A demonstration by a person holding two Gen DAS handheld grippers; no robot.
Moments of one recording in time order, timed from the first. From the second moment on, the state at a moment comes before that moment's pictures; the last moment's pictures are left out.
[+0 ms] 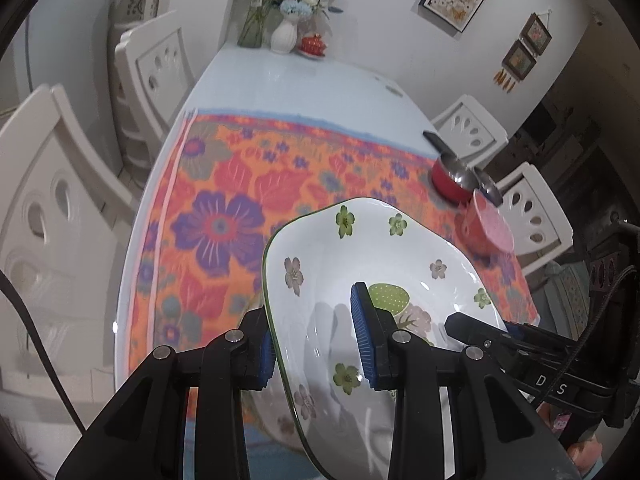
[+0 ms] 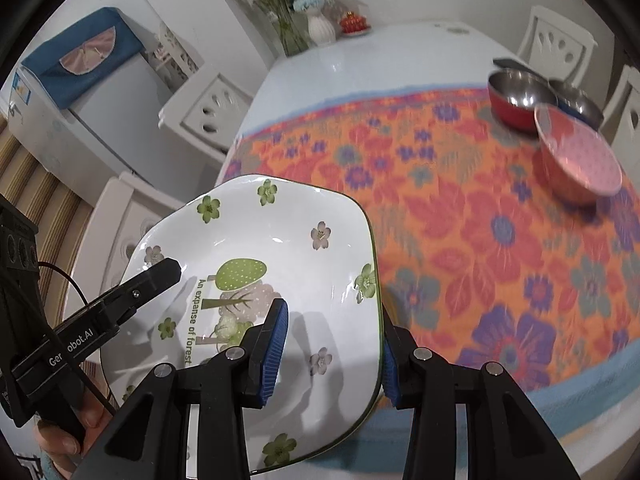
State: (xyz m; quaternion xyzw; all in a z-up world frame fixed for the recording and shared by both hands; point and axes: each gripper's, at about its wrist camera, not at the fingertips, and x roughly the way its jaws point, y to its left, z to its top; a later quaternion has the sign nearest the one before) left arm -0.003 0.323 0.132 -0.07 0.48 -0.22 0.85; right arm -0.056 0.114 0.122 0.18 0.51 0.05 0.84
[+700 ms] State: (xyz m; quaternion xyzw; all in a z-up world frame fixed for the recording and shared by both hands) left arm -0.035 0.322 0.057 -0.06 0.53 -0.21 0.82; right arm -0.081 0.121 0.065 0.15 0.55 0.02 0.82
